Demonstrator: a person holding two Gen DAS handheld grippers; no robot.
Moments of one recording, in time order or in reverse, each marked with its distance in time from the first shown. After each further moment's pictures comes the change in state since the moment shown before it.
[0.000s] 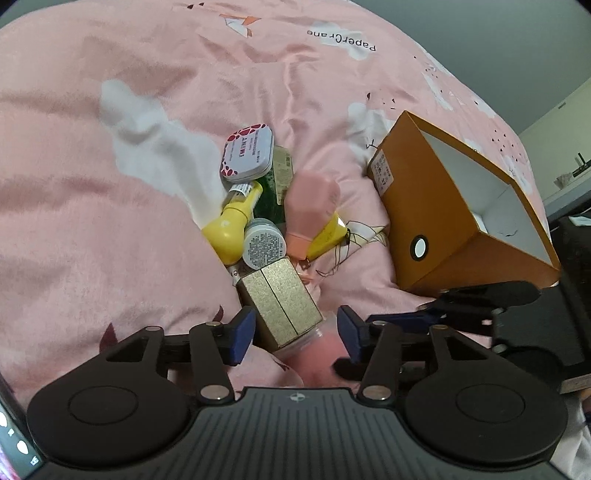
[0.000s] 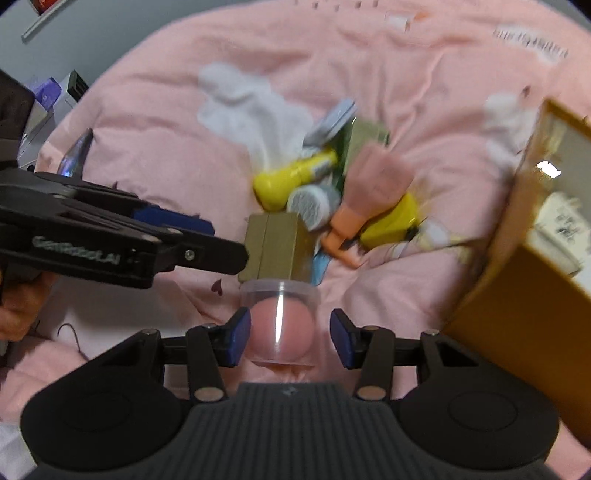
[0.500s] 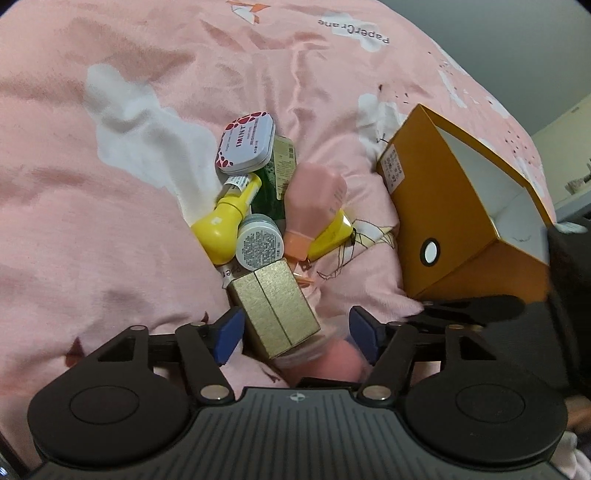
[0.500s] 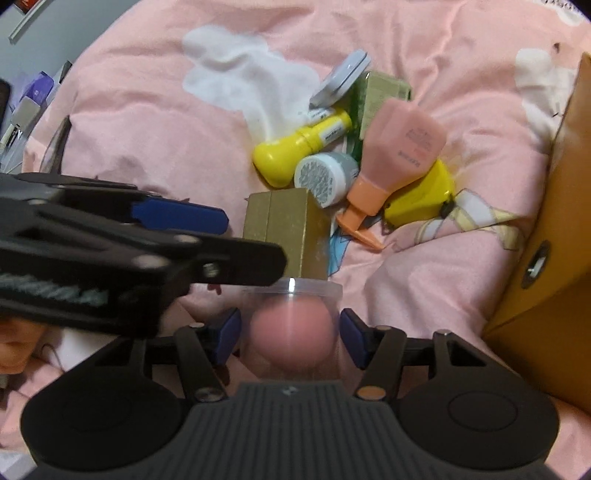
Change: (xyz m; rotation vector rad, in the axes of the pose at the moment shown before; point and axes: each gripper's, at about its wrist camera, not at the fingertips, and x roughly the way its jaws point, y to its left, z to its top) left arm 0.022 -0.009 0.005 -0.043 0.021 0.034; right arm 0.034 -0.002 0.005 0.043 0.073 0.047
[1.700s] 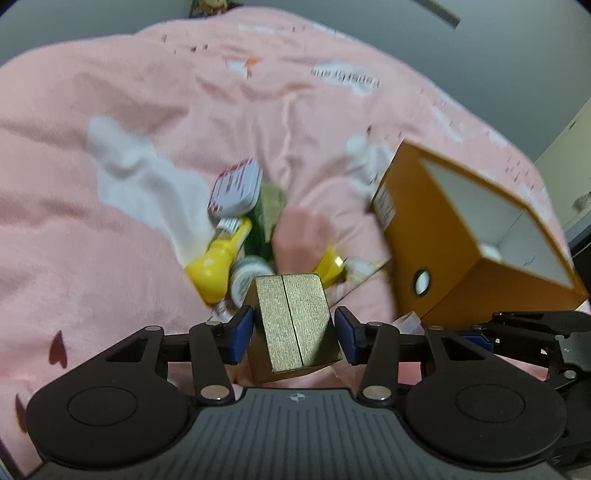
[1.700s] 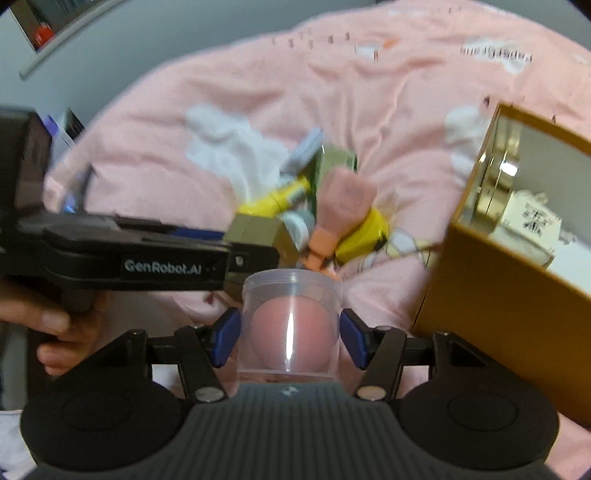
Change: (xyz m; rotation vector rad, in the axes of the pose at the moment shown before) left arm -0.014 -0.021 -0.017 0.050 -0.214 0.035; right arm -0.067 -0.006 -0.033 0.010 -0.262 -0.054
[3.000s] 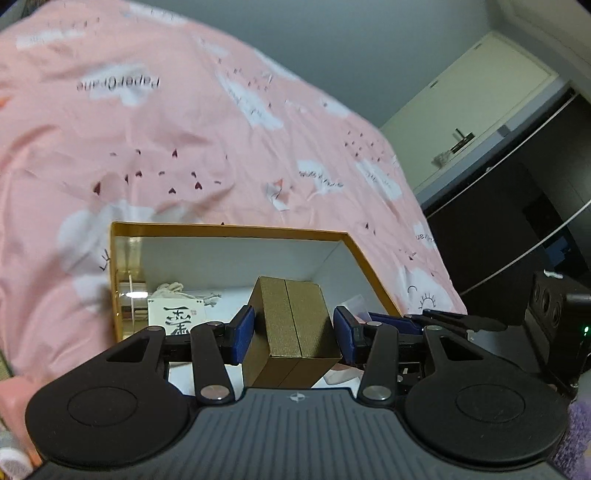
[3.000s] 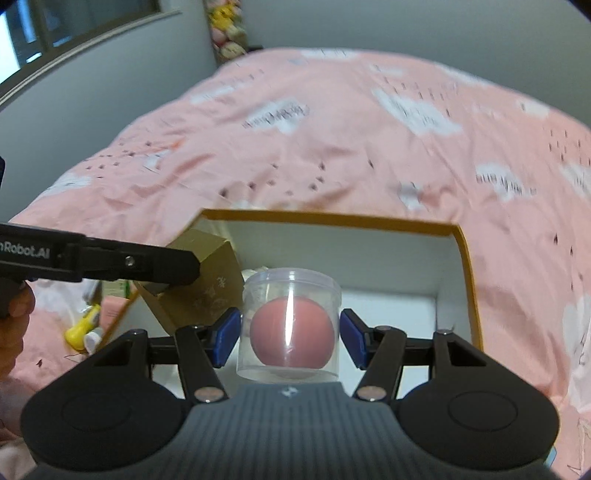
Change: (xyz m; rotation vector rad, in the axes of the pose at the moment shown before) left arm 0.089 -0.171 0.127 0.189 0.160 -0.480; right arm -0.126 -0.181 0.021 0.276 -0.166 -0.372
